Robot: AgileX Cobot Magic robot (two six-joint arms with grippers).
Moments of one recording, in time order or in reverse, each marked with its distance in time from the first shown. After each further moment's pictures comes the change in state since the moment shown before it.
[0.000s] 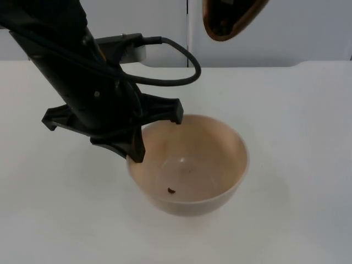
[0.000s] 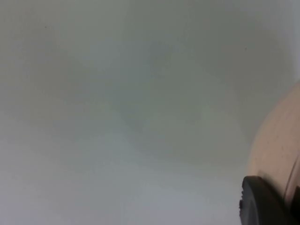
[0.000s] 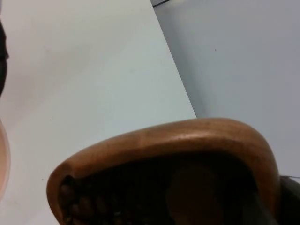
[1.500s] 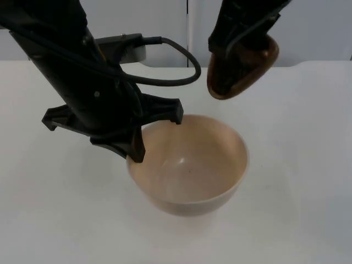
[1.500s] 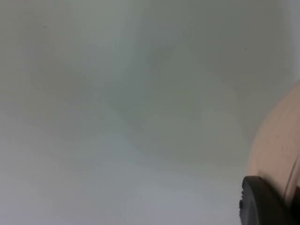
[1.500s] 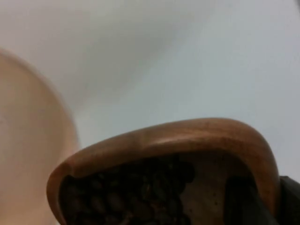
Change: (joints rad) right arm -0.151 0.117 -0.001 0.275 0.000 0.022; left arm 0.000 0.000 0.000 0.000 0.000 0.000
